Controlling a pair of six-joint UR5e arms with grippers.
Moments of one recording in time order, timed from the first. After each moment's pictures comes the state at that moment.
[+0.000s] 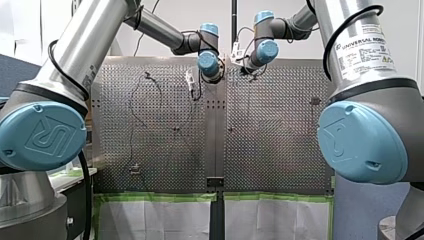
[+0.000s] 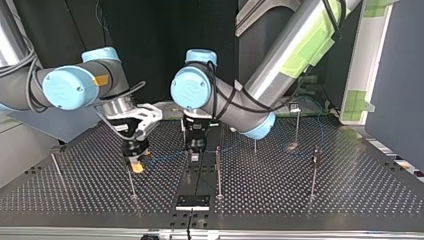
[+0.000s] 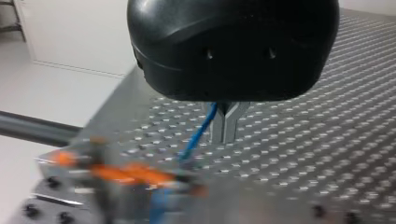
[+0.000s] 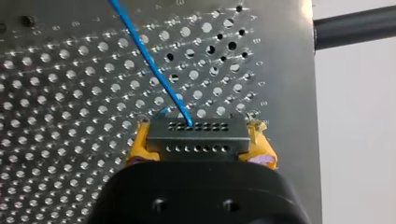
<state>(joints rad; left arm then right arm) -0.56 -2.00 -1.25 -3.07 -2.00 -1.77 2.08 -1.22 1.26 -0.01 1.50 1.77</state>
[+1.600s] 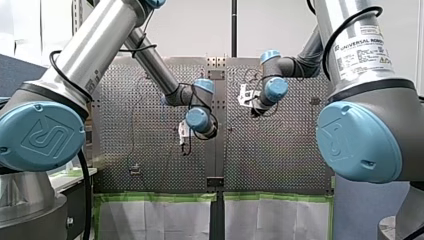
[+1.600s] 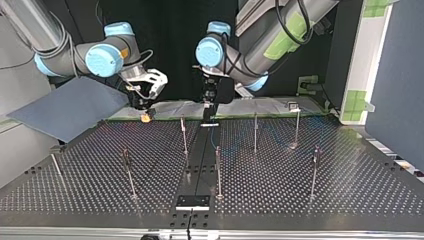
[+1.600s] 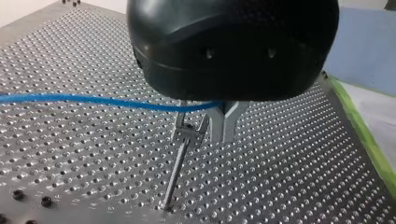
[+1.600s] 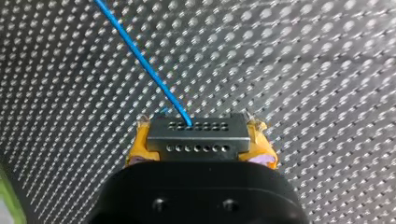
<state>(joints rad) -0.58 -2.09 -1.73 -2.68 -1.93 -1.77 2.04 -1.22 1.70 -0.23 1.57 1.72</state>
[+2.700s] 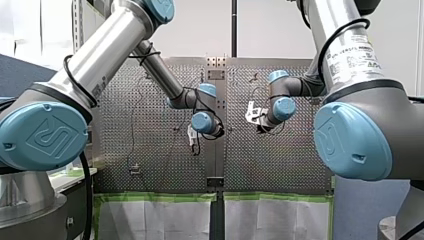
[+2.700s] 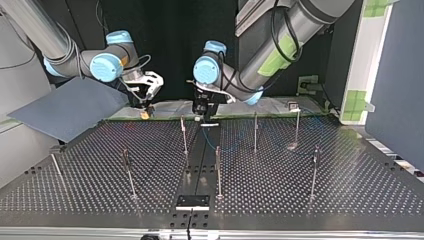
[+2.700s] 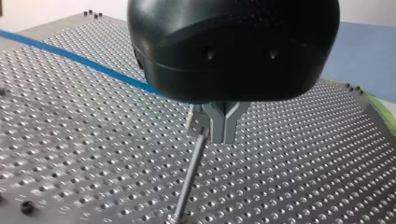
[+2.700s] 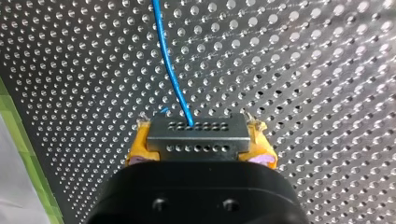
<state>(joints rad) -0.55 -2.20 -1.58 -2.66 -1.81 -1.81 1.97 -1.11 1.72 -0.33 1.48 1.75</state>
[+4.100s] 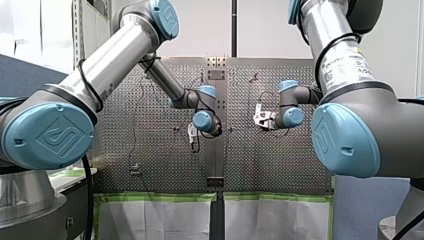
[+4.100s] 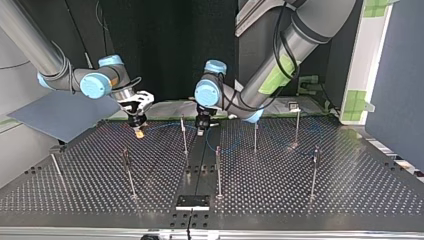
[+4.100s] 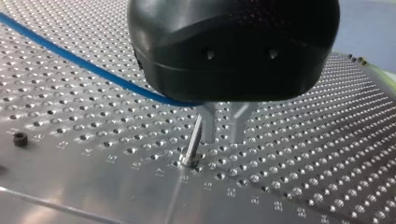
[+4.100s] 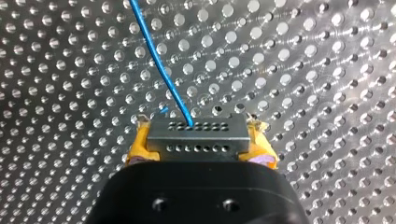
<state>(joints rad) -0.49 -2.29 -1.40 -2.78 -1.78 -1.79 1.86 -0.97 1.58 -0.47 1.26 1.73</state>
